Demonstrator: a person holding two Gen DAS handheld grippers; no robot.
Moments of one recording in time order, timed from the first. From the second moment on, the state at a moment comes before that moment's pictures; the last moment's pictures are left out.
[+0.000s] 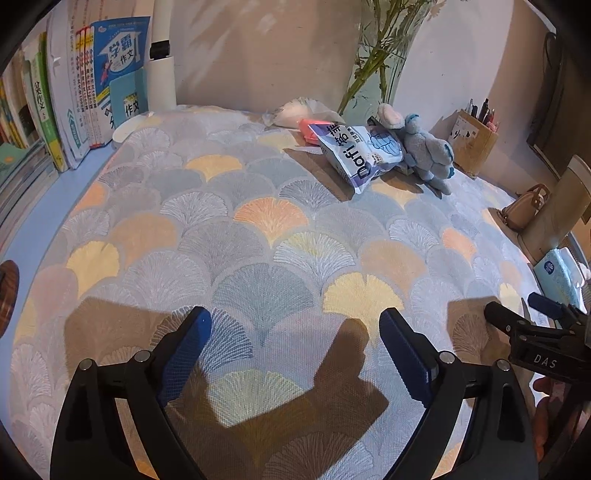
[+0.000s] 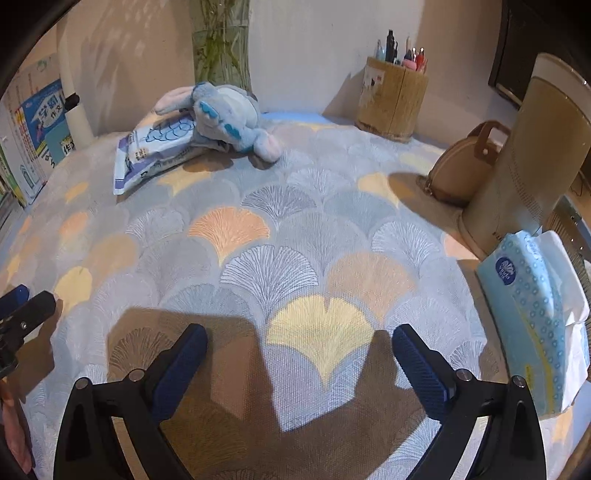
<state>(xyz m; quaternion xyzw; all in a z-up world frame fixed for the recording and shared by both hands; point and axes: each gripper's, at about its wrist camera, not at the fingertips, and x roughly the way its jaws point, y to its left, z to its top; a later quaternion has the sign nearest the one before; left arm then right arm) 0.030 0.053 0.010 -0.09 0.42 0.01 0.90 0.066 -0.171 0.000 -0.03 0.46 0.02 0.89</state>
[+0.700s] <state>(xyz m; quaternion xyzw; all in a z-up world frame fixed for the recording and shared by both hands) 0.027 0.058 0.064 -0.09 0.38 -0.01 0.92 0.077 -0.180 -0.001 0.00 0.52 0.06 0.85</state>
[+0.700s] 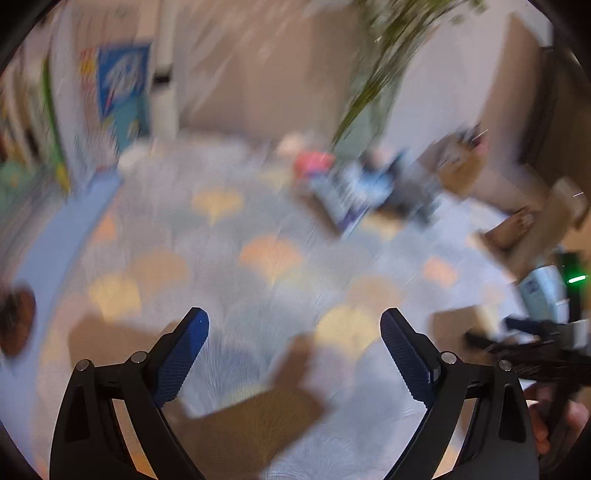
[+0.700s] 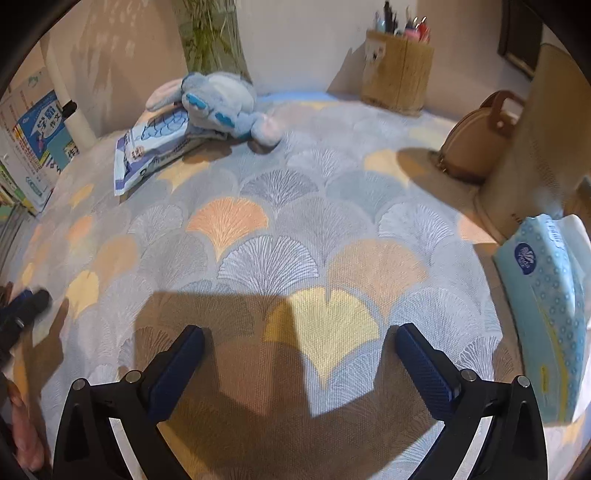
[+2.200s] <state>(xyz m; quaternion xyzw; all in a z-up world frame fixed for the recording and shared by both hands) 0.272 0.054 0.043 -0.02 0.33 -0.09 0.94 0.233 -0.171 0.040 0.20 0.37 0.20 0.88</state>
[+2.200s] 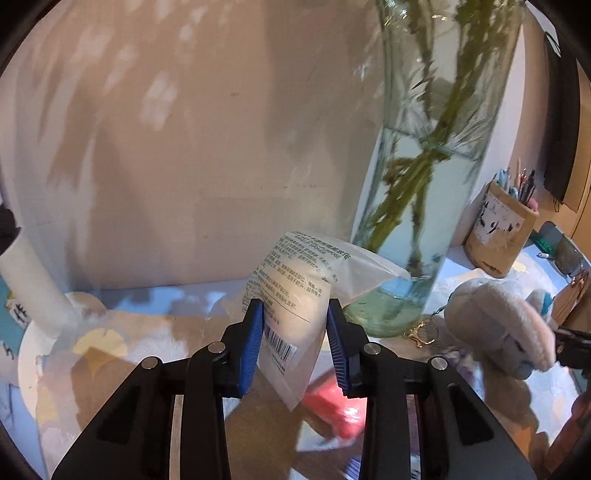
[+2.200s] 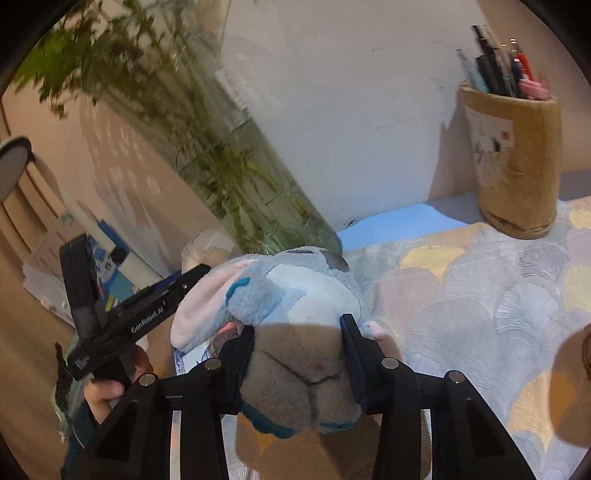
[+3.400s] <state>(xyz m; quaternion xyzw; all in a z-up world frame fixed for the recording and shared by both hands) 0.028 0.059 0.029 -0.09 0.34 -0.09 0.93 -0.018 -0.226 0.077 0.15 0.39 0.30 0.86</state>
